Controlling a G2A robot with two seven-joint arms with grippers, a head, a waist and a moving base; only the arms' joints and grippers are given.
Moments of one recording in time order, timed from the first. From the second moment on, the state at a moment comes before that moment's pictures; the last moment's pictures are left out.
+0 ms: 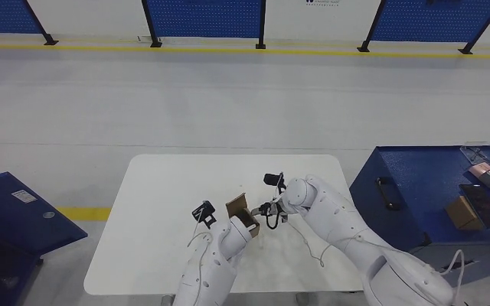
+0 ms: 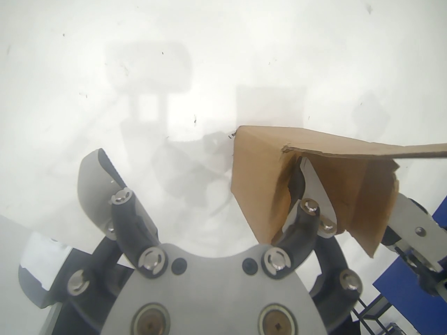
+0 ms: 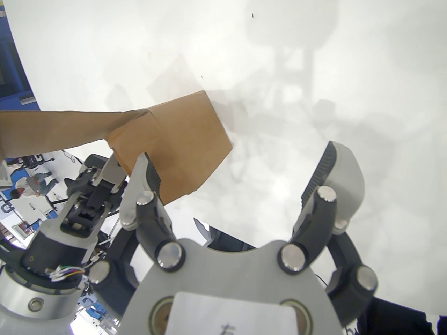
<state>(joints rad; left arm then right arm) 1.02 -1.80 -1.17 -1.04 1.06 0.98 -0.61 -0.49 -1.36 0.46 -0.64 -0.16 0.17 0.93</state>
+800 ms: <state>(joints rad) 0.98 -1.79 -1.19 -0.99 1.04 0.97 -0.64 -0.47 -1.44 0.44 -0.58 -0.28 0.25 0.92</state>
